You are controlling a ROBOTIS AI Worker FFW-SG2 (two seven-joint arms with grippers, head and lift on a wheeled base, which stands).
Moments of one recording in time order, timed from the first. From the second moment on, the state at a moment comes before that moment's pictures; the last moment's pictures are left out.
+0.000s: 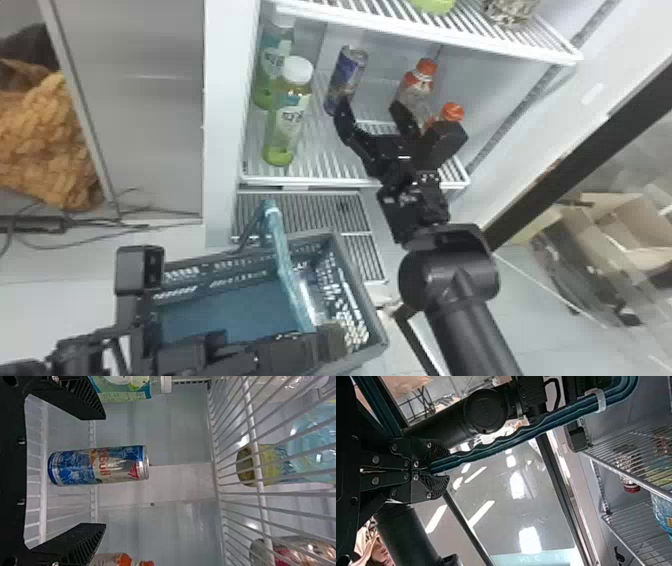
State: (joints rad) left arm 0.21 0.30 -0.38 -1.89 1.11 0.90 -0.91; right arm -0.02 -0.25 0.06 -1.57 -0.33 -0.12 0.08
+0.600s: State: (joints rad) left arm 0.20 0.30 -0.38 -1.89 1.11 0.90 -0.90; right arm -0.12 -0.25 0.11 -1.46 -0.33 -0.12 0.07
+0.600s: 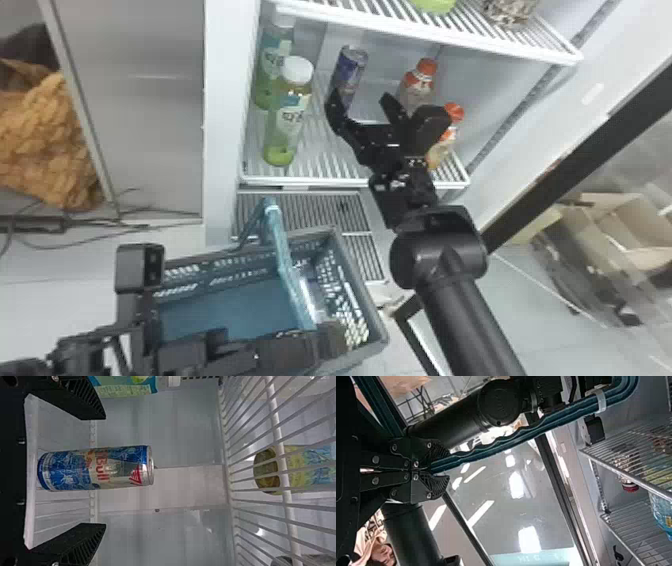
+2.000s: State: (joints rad) left arm 0.19 0.29 -0.39 -1.89 1.11 0.90 -0.90; right arm -0.32 -0.27 0.20 -1.26 -0.31 -0.09 0.00
